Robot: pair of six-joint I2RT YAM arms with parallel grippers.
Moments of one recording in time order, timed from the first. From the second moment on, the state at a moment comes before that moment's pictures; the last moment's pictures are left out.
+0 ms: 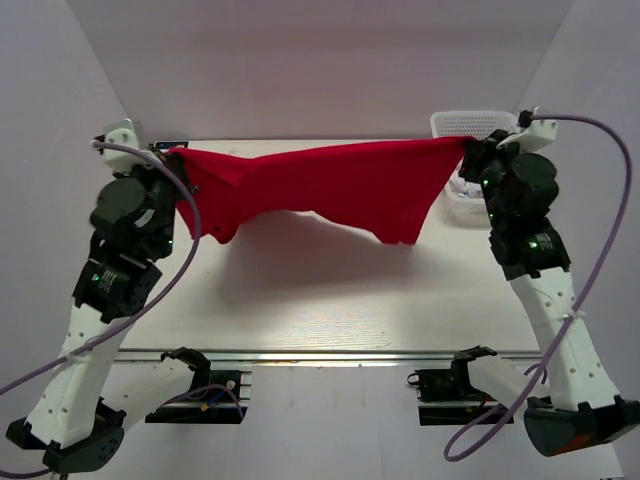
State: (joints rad) left arm -0.47 0.91 1.39 -0.44 -0.58 -0.25; right arm 0.24 1.00 1.22 -0.21 0.21 0.27
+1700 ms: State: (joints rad) left arm -0.37 1.74 1.38 -0.14 -0.51 0.12; right arm 0.23 1.35 0.94 -0.20 0.37 0.25
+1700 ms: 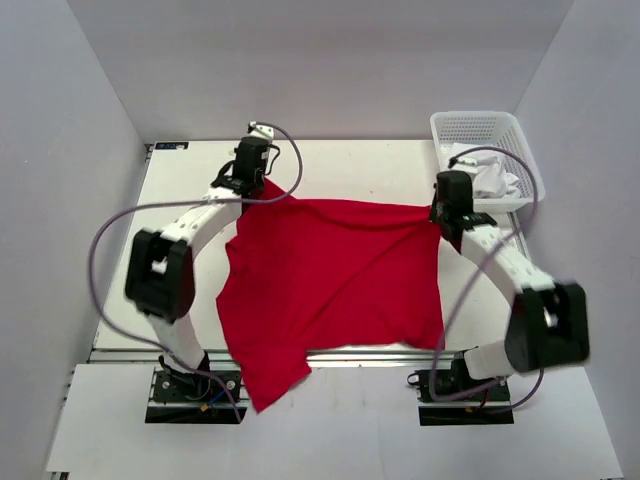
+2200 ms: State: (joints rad) left arm -0.24 2.37 2.03 -0.18 -0.41 0.11; right arm 0.16 2.02 1.53 -0.14 0.32 0.19
